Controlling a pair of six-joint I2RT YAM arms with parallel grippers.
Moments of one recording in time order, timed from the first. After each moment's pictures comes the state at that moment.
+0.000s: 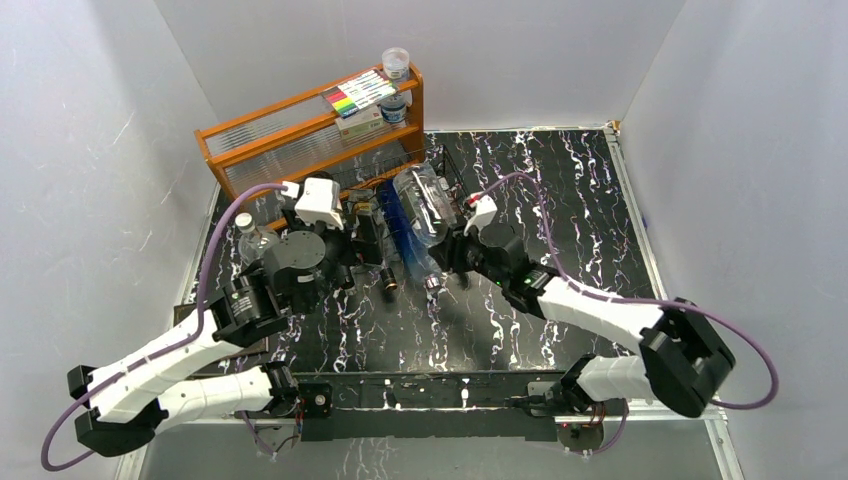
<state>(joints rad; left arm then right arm) -1.06 0.87 1.08 -0.44 -0.75 -0.31 0.81 1.23 0.64 0.26 0.05 0.45</state>
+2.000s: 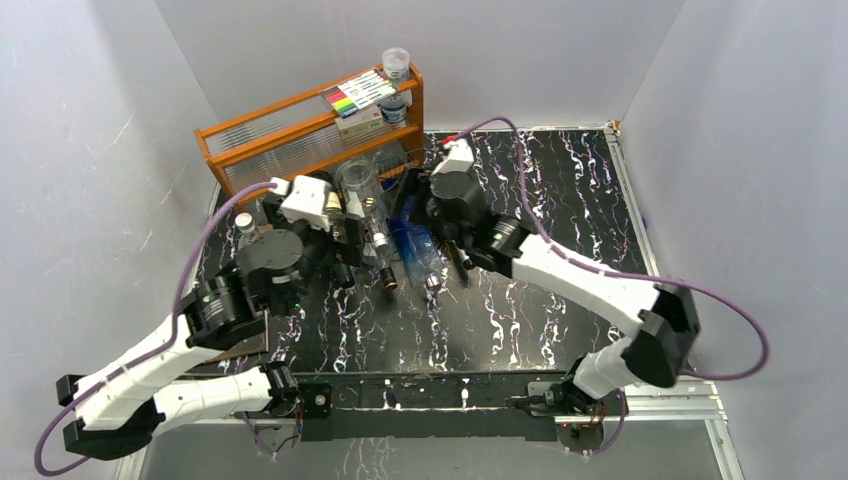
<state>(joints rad) -1.06 0.81 1.18 -0.57 -0.78 -0.13 0.96 1.50 1.30 -0.09 0.32 0.68</state>
